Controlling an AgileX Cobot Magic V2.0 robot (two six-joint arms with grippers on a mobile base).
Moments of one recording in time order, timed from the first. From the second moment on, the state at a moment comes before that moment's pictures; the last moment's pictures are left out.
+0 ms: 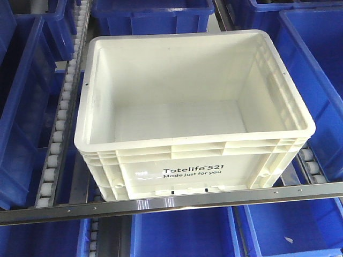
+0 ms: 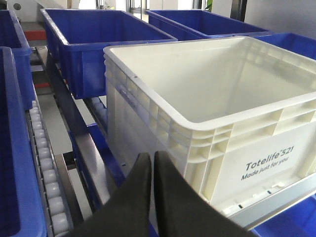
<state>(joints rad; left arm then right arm) -0.38 0.08 -0.25 0.06 0.36 -0.14 0.28 0.17 -0.20 -0.13 0.14 0.15</state>
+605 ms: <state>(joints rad) 0.14 -0.01 -0.04 0.05 0.31 -0.14 0.28 0.17 -0.20 -0.13 0.14 0.15</state>
